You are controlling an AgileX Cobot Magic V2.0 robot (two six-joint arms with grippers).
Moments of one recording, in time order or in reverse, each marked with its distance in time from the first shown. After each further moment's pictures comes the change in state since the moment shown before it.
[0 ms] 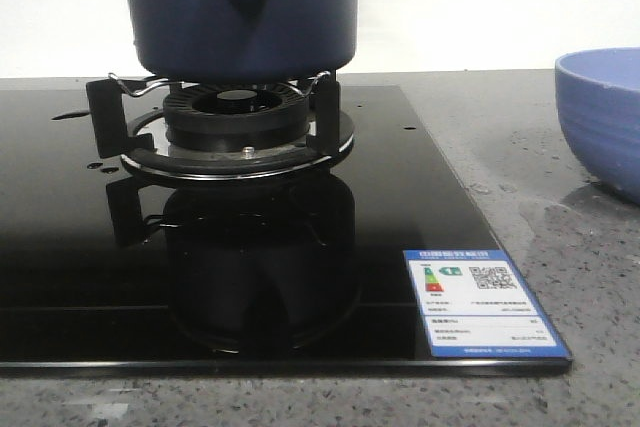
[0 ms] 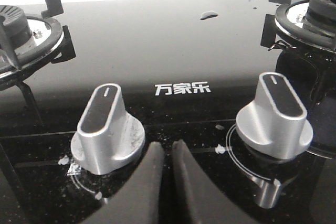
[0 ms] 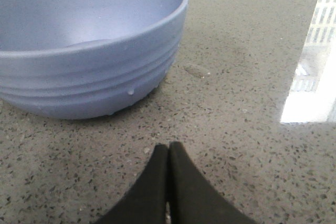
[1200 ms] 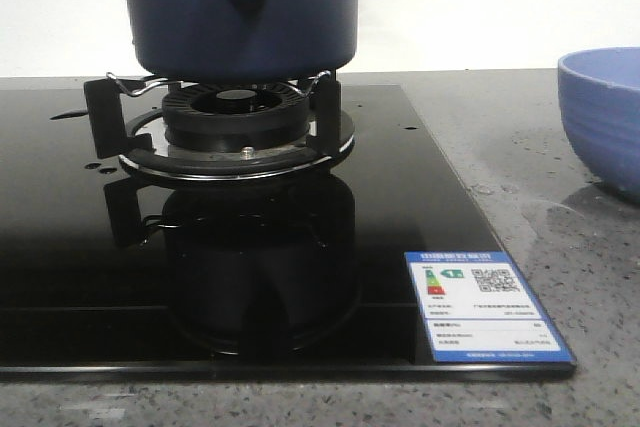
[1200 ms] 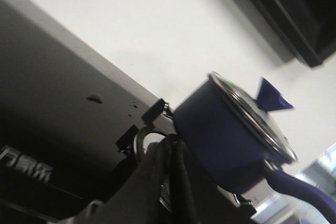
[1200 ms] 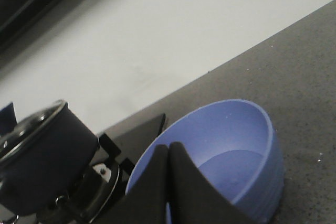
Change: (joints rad) left arm 0.000 0.057 -0.165 -0.883 -0.049 0.083; right arm 0.000 0.118 -0.249 0.542 -0.079 0.000
